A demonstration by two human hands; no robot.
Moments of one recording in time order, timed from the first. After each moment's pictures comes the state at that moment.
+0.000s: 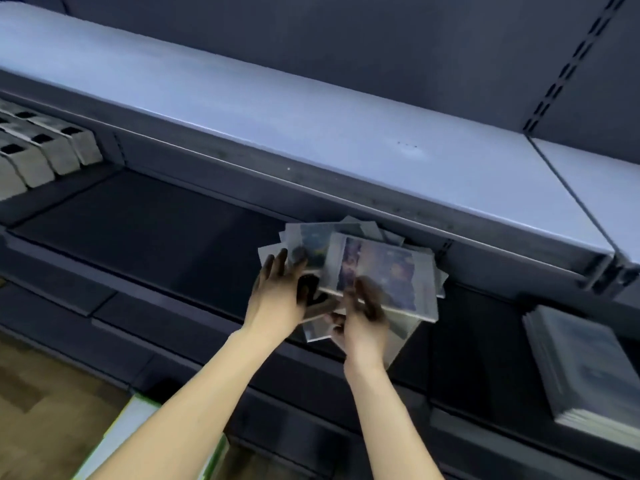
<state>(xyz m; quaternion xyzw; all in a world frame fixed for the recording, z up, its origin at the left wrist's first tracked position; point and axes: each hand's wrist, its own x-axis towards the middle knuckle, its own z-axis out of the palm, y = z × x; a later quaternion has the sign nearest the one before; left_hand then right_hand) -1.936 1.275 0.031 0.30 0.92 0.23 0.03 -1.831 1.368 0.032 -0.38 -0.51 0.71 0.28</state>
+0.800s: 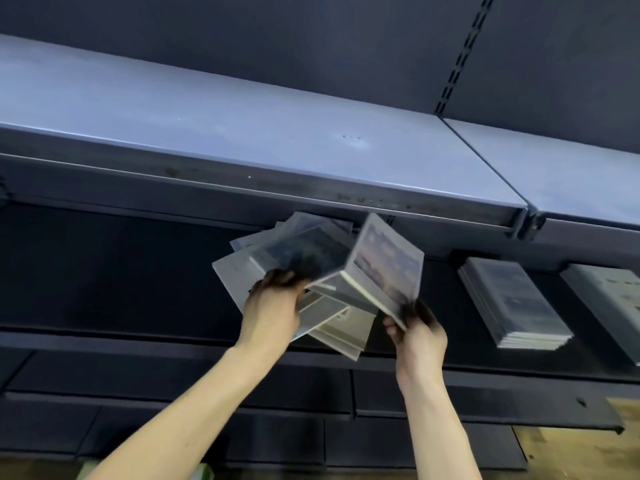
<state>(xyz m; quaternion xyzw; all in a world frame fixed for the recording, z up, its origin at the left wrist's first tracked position) -1.920 1.283 0.037 0.49 0.82 0.27 -0.14 -1.744 1.396 0.053 -0.44 -0.39 0.67 0.46</state>
